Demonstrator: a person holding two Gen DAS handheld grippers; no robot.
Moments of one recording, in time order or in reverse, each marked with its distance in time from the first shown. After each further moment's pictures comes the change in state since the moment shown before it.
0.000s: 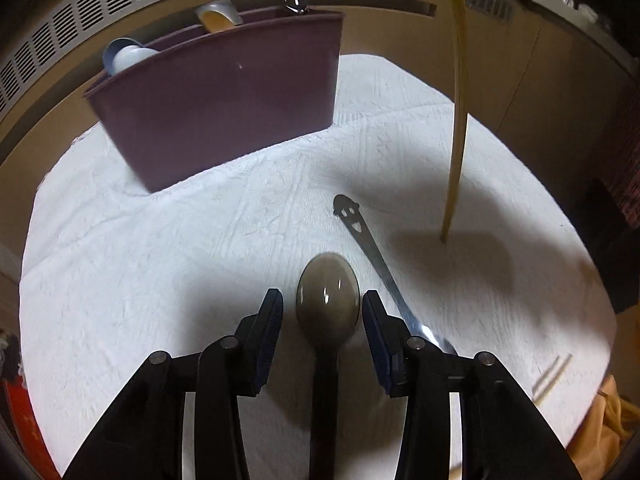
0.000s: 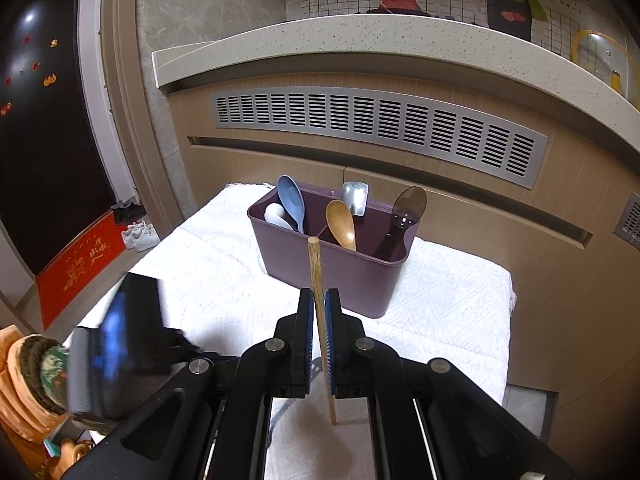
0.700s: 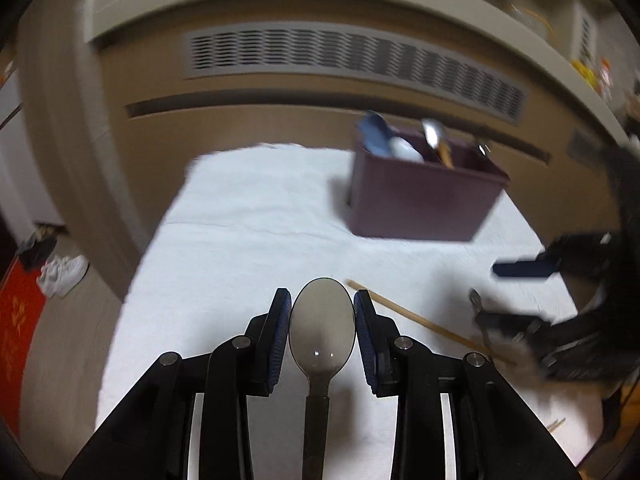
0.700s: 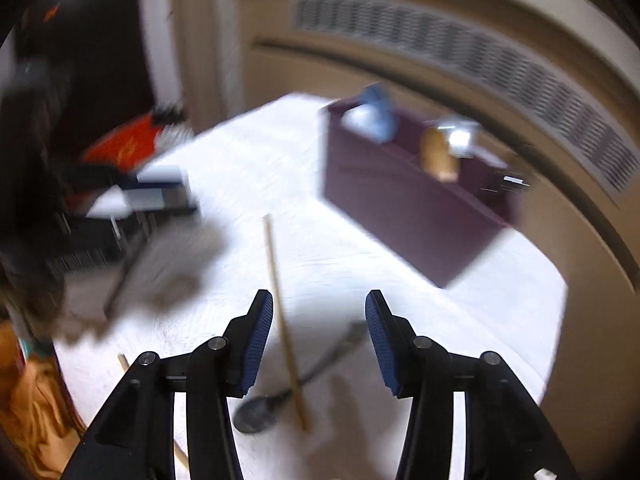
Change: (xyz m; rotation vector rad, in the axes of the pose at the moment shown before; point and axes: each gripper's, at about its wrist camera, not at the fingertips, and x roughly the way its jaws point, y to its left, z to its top) left arm -0.123 0.113 -0.061 -0.450 -0.305 0.221; right arm 0.086 0.057 -0.031 -0.304 0.252 0.125
